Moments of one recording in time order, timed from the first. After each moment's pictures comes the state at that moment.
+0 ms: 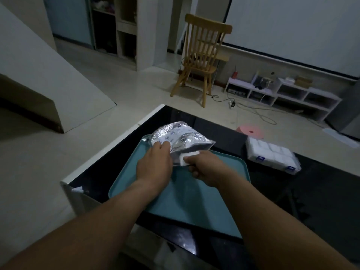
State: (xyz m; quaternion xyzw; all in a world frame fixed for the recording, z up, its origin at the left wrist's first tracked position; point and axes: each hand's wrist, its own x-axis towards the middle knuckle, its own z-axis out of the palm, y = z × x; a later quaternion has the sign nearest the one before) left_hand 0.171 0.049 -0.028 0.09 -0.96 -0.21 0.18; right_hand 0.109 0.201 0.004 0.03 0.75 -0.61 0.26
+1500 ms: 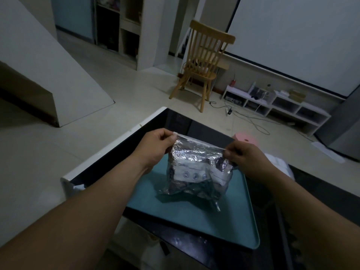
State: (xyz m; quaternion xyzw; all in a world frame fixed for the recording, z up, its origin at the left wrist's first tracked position) left_hand 0.153 0.010 0.012 0.04 -0.66 -0.74 0.10; right_hand 0.097 0.293 0.074 -0.20 0.95 -0.24 0.01
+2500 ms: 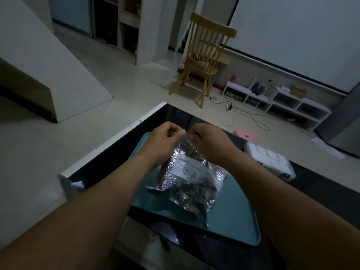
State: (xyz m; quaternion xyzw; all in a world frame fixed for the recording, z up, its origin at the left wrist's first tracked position) left_hand 0.149 0.022 0.011 0.02 -0.74 -0.66 0.14; right_hand 0.102 0.187 0.077 -0.31 0.94 -0.12 -0.06
